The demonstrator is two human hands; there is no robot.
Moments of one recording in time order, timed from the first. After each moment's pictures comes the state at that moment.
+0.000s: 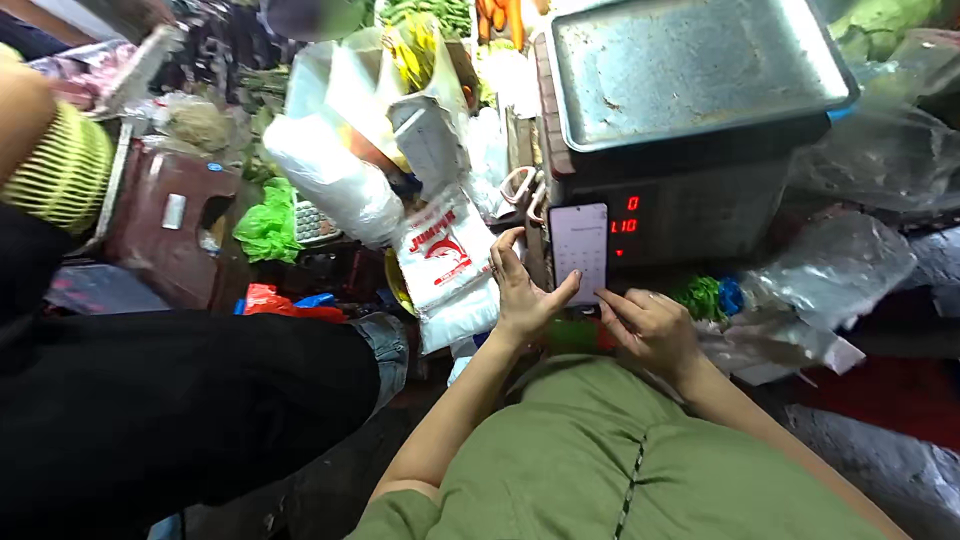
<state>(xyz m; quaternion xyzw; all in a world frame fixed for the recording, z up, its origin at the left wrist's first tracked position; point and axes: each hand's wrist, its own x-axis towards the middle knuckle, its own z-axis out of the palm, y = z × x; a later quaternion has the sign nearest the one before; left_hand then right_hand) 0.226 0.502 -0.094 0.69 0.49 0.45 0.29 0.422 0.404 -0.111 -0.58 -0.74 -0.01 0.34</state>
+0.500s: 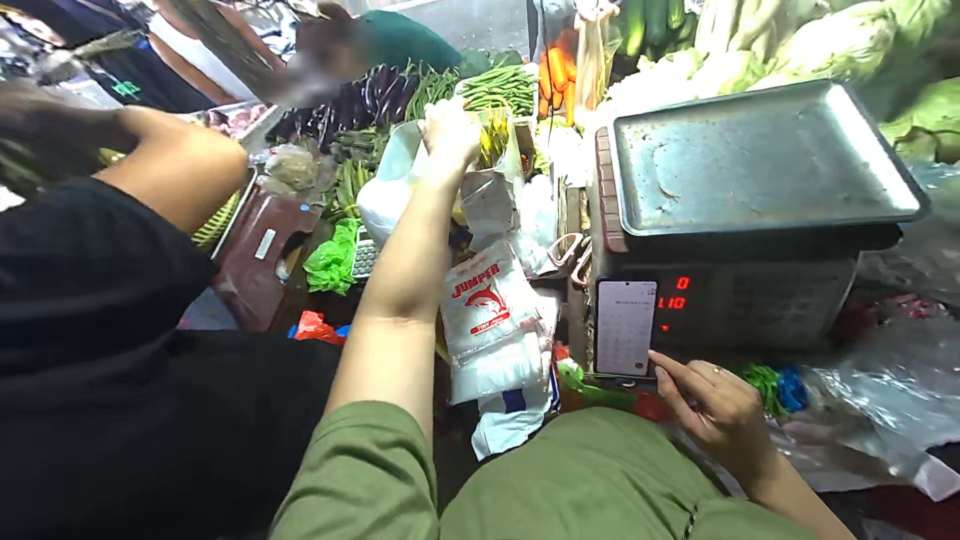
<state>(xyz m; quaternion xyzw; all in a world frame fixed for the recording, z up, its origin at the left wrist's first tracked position) 0.151 0.814 0.082 0.72 0.68 0.14 0.03 0.429 0.419 -0.093 -0.55 -0.72 -0.04 0.41</state>
